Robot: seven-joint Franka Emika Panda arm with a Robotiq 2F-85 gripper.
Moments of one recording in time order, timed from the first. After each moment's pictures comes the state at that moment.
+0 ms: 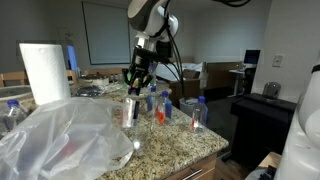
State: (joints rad) arm 0.16 -0.03 0.11 -2.13 0.33 2.15 0.24
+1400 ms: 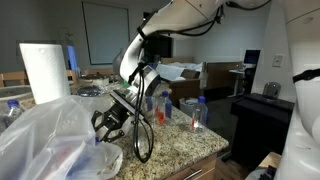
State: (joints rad) arm 0.23 0.32 0.22 -2.19 1.31 2.24 -0.08
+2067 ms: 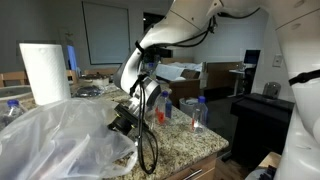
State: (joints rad) arm 0.24 0.41 0.20 -2.19 1.31 2.26 -0.18
